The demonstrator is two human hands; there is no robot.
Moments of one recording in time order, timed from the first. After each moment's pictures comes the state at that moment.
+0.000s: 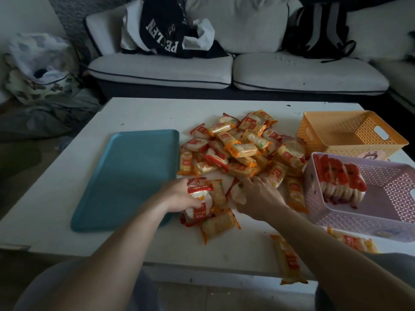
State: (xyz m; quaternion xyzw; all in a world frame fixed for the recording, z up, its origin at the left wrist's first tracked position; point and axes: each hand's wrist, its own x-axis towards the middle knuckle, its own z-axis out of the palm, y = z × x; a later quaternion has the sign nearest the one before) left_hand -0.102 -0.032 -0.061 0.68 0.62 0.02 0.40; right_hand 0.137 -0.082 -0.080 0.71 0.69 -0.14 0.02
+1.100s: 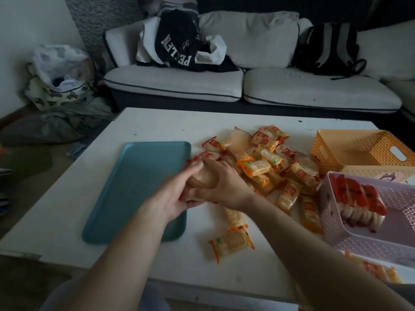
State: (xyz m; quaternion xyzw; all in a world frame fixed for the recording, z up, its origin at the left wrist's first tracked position) left_hand -0.109 -0.025 -0.016 0.31 0.53 0.36 0.70; right_hand 0.049 -0.036 -0.020 0.58 0.69 -0.35 -0.26
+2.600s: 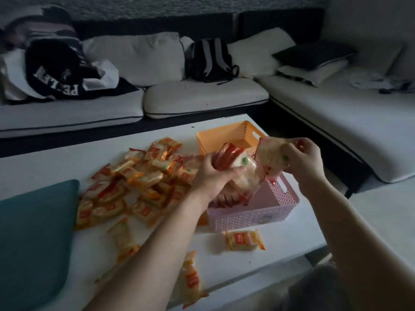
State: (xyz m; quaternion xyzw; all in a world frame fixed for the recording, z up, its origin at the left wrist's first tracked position) left_hand 0.219 -0.097 0.012 0.65 0.38 0.29 0.59; right_hand 0.412 -0.193 0.034 0.73 0.23 -0.15 -0.62
